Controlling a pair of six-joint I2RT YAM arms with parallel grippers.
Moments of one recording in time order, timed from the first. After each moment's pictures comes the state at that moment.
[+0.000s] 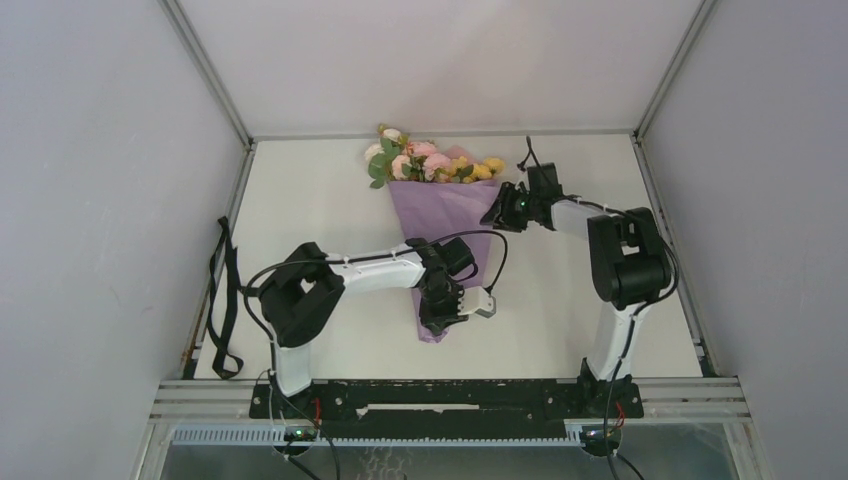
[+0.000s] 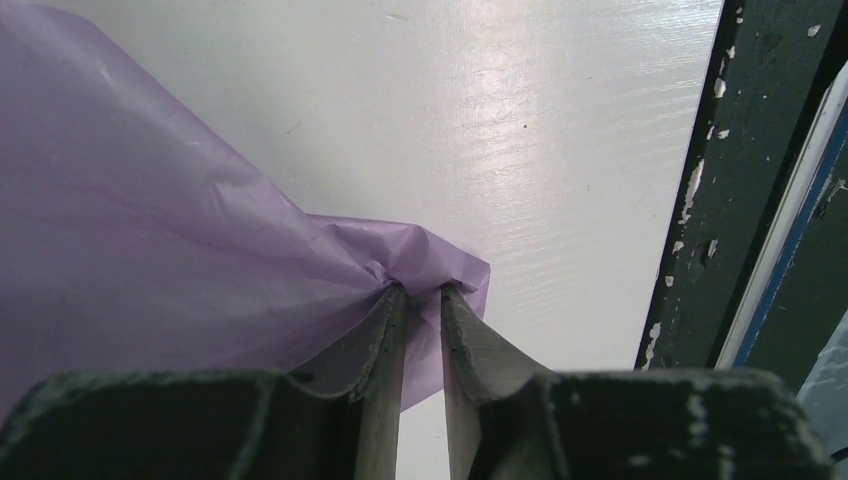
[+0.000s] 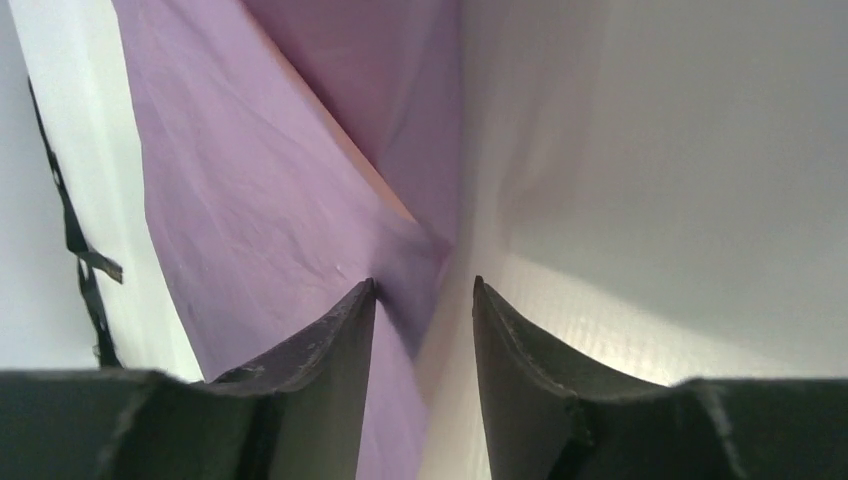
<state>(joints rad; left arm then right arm) -0.96 1.89 1.24 -0.80 0.40 0.64 0.20 1.95 1.16 -0.05 -0.48 0.55</state>
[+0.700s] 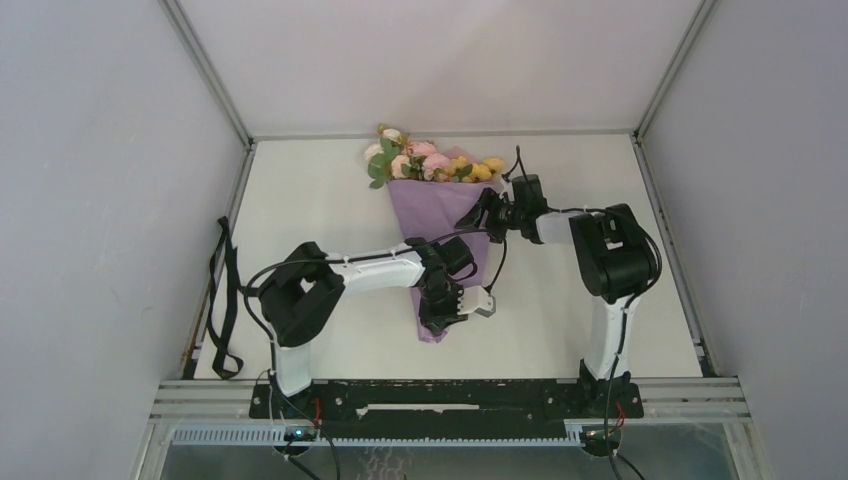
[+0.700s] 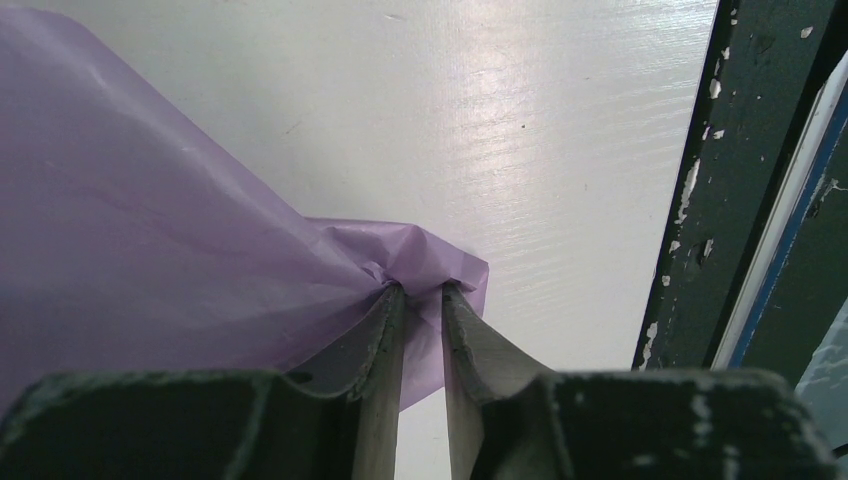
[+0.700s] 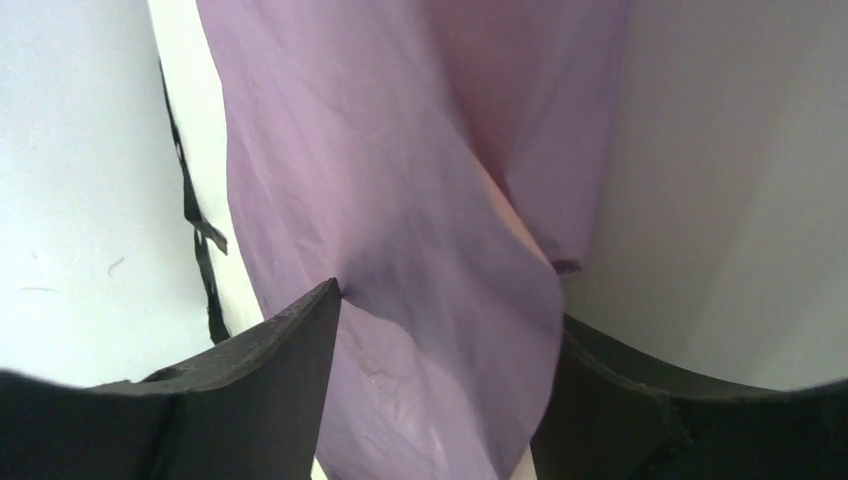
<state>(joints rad) -0.95 1.89 1.24 -0.80 0.41 0.64 0.28 1.99 1.08 0.16 -0.58 0.74</state>
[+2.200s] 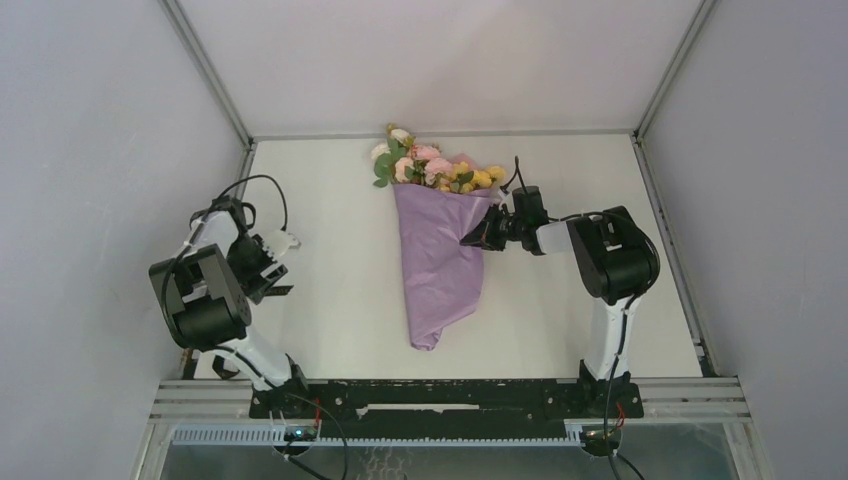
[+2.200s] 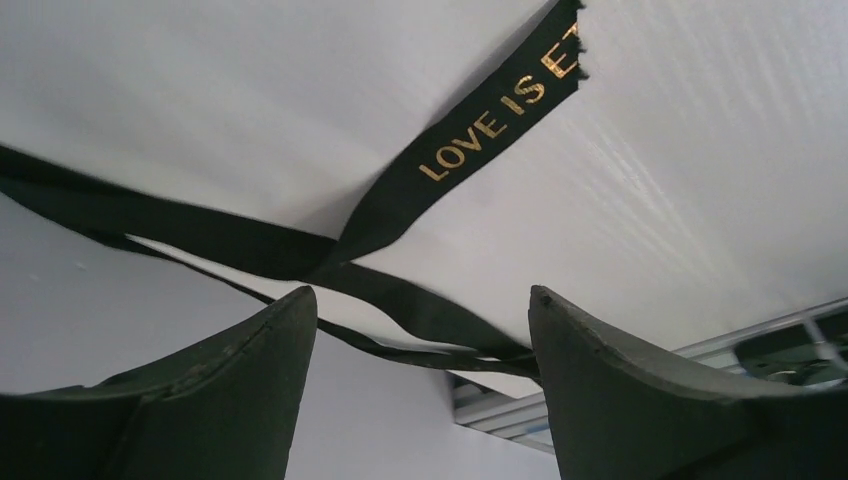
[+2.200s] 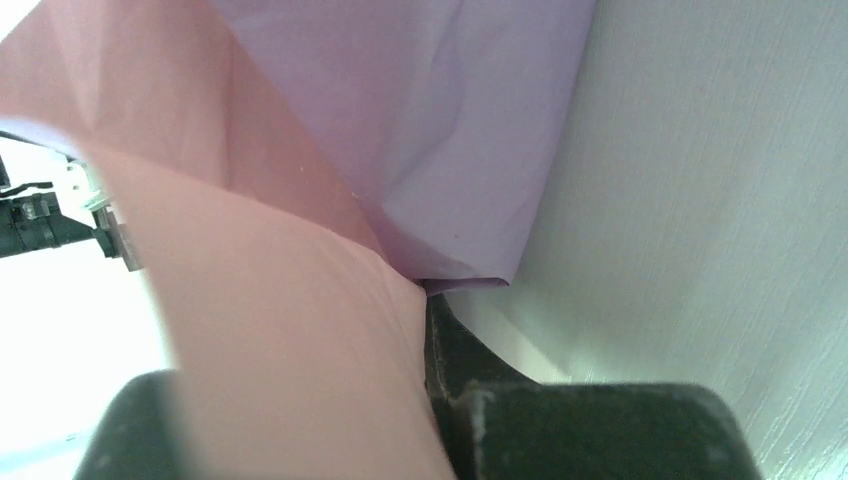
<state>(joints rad) 0.37 1.66 1.11 -0.98 -0.02 1.15 0.29 2.00 0.97 0.30 -0.66 0.79</state>
